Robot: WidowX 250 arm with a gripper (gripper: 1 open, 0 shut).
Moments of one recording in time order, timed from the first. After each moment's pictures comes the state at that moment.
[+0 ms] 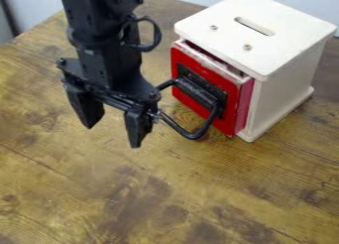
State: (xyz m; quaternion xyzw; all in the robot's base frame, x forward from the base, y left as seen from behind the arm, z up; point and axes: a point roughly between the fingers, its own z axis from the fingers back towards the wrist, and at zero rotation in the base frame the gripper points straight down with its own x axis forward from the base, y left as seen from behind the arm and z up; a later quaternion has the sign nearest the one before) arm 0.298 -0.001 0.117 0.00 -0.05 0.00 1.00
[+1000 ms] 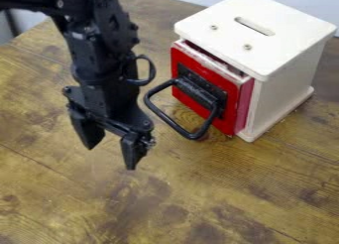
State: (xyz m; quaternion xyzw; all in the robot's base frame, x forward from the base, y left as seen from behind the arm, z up) arm 0.298 0.011 0.084 0.00 -0.05 -0.02 1.00
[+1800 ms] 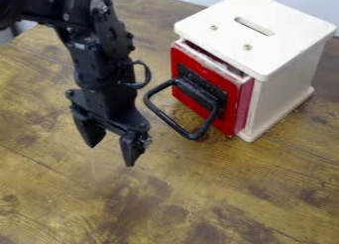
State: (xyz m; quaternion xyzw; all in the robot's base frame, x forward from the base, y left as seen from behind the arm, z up) arm 0.314 0.020 0.066 0.00 -0.05 -0.02 1.00
